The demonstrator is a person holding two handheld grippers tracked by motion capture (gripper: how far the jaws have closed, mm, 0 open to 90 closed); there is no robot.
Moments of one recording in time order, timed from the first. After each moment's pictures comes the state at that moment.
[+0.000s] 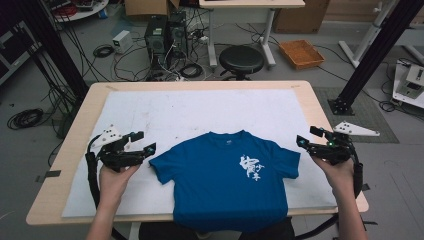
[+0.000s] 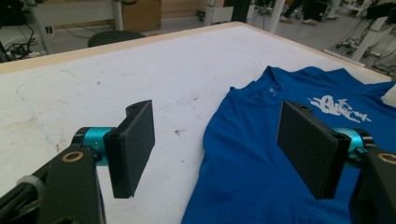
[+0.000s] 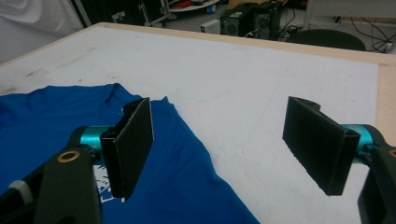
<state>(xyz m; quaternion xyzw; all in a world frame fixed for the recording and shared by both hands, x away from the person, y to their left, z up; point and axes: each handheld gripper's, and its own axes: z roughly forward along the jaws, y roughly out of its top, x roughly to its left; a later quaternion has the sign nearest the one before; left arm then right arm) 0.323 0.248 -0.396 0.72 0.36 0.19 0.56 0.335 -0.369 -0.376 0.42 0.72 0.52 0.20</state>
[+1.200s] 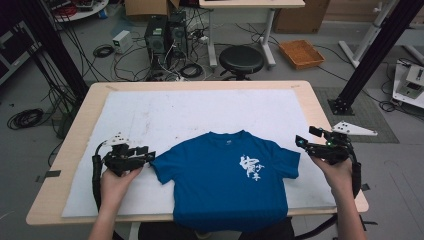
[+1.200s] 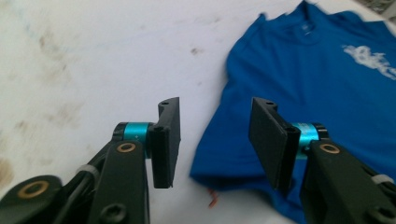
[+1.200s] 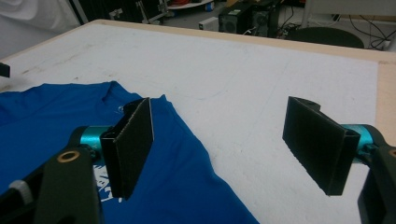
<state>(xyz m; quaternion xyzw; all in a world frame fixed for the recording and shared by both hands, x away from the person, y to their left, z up) 0.334 0.254 -0.436 0.75 0.44 0.11 0.48 0.337 -0.367 -0.378 0.42 0.72 0.51 0.20</state>
